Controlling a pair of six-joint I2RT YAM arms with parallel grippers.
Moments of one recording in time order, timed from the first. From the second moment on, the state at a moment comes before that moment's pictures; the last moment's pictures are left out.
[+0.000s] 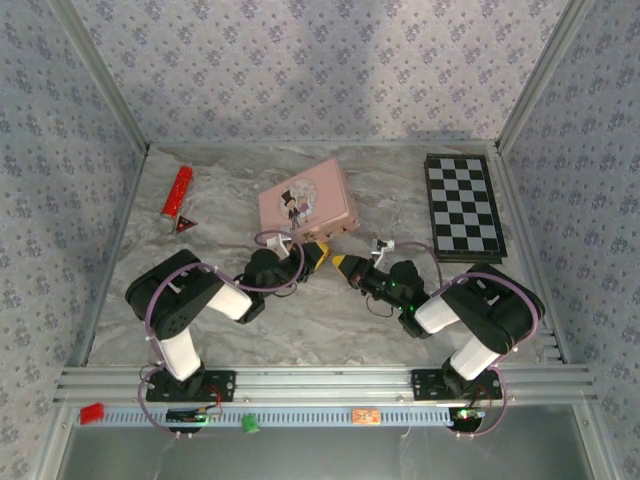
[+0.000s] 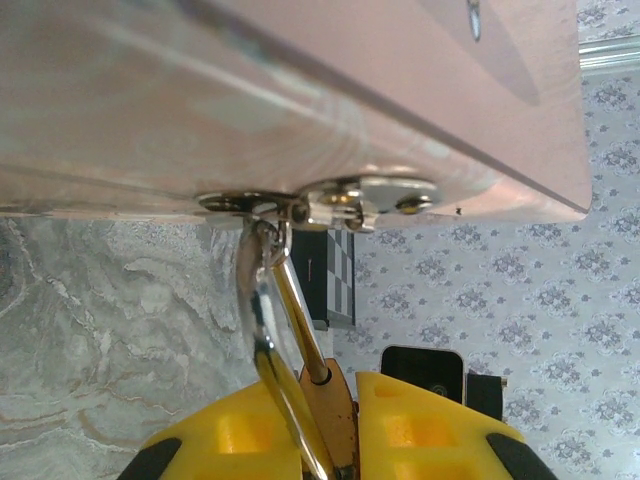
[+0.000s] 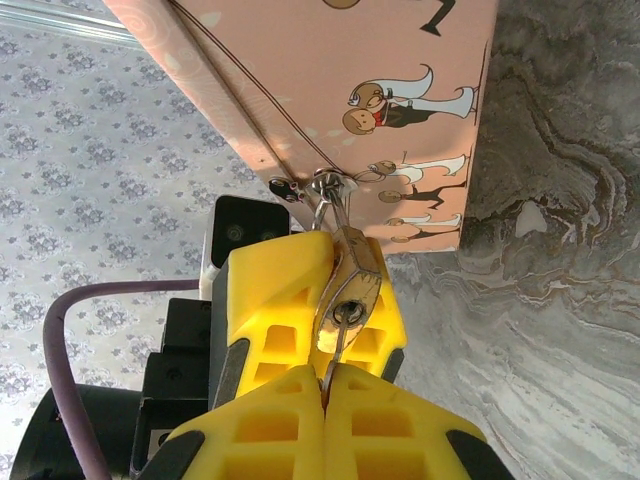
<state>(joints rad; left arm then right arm) -0.76 1.76 0.45 1.19 0.18 -1.46 0.68 1.61 0.25 1.28 -0.26 1.34</state>
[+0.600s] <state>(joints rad) -0.76 1.76 0.45 1.20 0.17 -1.46 0.66 1.65 0.25 1.32 -0.27 1.38</state>
